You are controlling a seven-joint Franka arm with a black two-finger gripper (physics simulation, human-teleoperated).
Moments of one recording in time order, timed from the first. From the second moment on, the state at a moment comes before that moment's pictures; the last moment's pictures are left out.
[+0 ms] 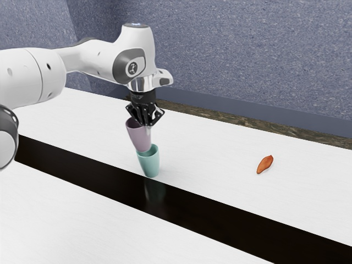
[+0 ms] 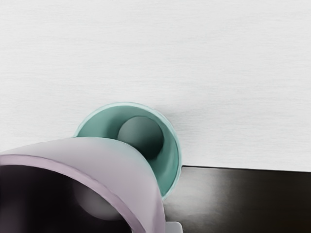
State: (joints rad) arm -0.14 0.40 0.07 -1.49 0.02 1.83 -0.12
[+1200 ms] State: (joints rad) arm -0.12 0.50 0.05 -1.43 0.02 1.84 -0.12
